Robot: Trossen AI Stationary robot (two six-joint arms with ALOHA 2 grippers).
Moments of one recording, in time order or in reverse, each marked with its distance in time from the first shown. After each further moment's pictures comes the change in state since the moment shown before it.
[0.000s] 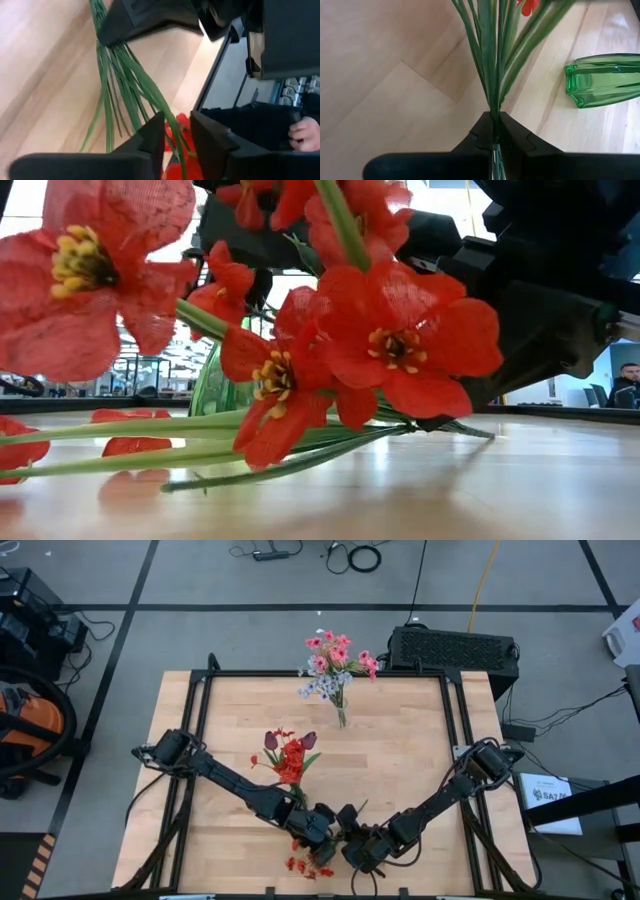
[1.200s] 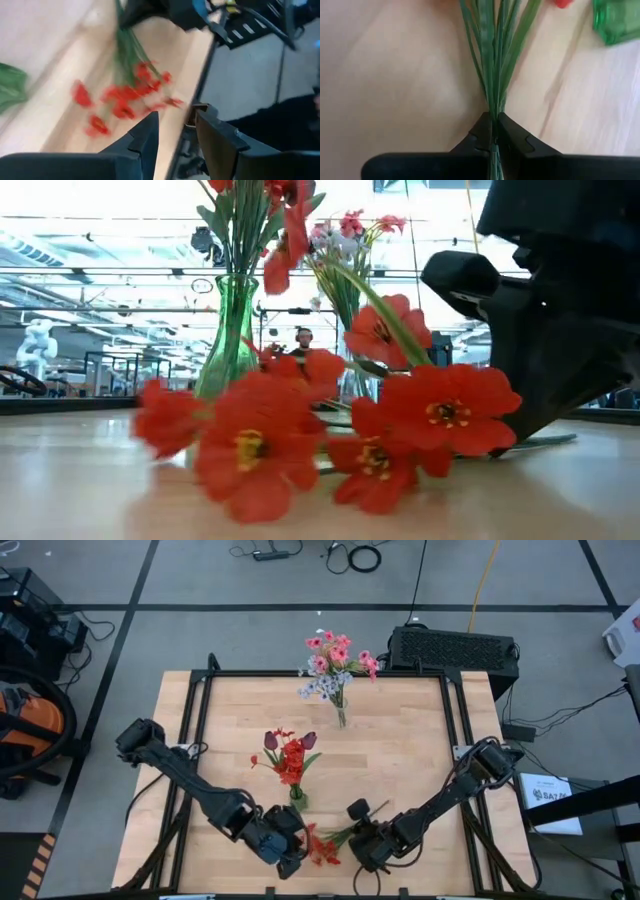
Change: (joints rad) left arm -0.182 -0.259 0.000 -0.293 -0.356 0.080; right arm 0.014 -0.017 0.000 -0.223 -0.027 0.225
